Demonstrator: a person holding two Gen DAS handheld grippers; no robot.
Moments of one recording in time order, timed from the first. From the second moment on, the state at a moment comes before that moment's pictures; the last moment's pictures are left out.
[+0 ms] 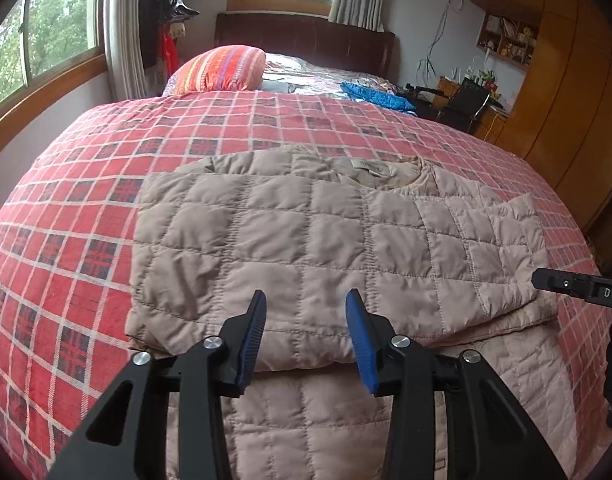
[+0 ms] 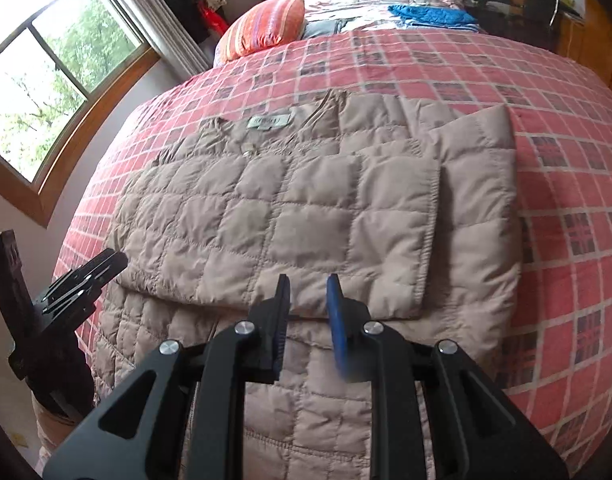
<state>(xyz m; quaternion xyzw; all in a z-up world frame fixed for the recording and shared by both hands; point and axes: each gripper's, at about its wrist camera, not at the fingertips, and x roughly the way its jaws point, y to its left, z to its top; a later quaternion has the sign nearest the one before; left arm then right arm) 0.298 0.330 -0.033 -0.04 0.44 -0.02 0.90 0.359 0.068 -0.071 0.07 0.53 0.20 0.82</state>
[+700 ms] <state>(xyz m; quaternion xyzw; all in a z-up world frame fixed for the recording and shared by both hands) 0.304 0.323 -0.062 -0.01 0.48 0.00 0.88 0.366 0.060 -0.106 0.11 0.54 0.20 0.81</state>
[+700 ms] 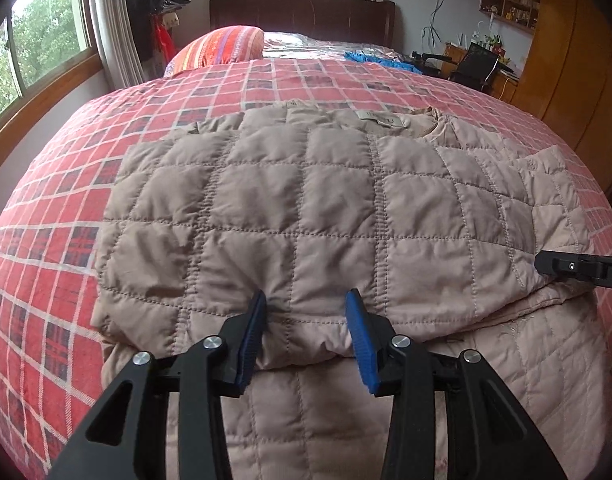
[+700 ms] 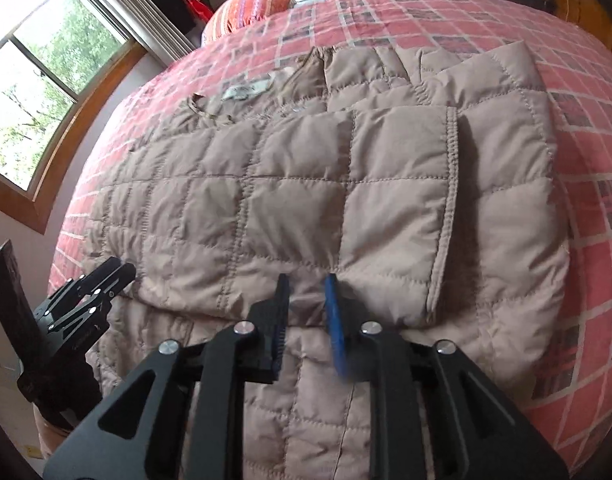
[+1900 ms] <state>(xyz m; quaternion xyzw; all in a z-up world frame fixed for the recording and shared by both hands) -0.004 0.441 -0.076 -0.10 0.50 0.01 0.86 0.064 -0.082 -0.136 0.07 0.53 0.17 0.82</state>
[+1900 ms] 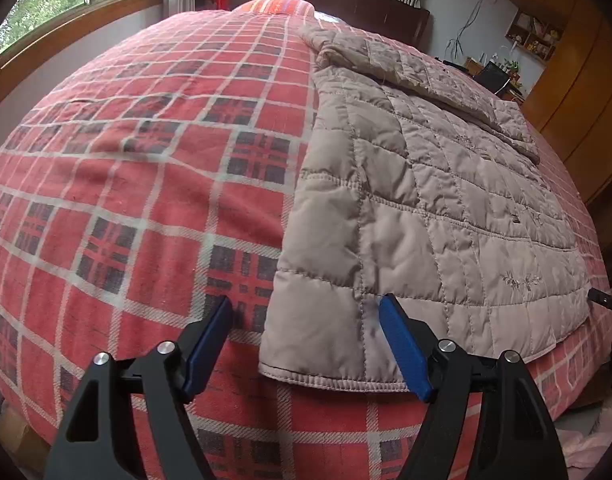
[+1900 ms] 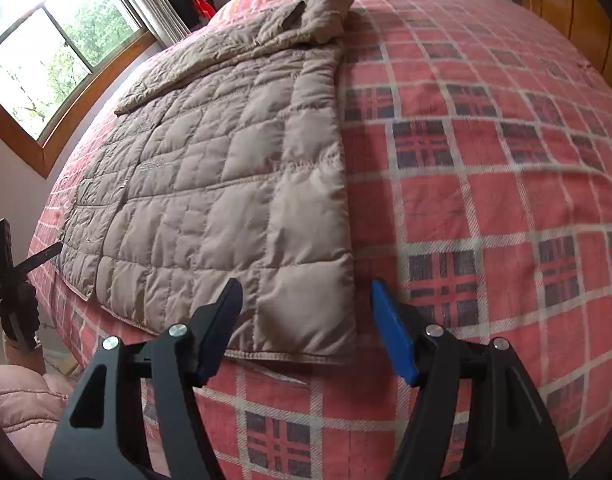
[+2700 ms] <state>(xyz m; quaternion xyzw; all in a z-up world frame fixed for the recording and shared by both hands) -0.011 0.421 -0.040 -0.10 0.46 -0.04 0.88 0.062 -0.075 -0.115 0.09 0.51 0.22 0.83</state>
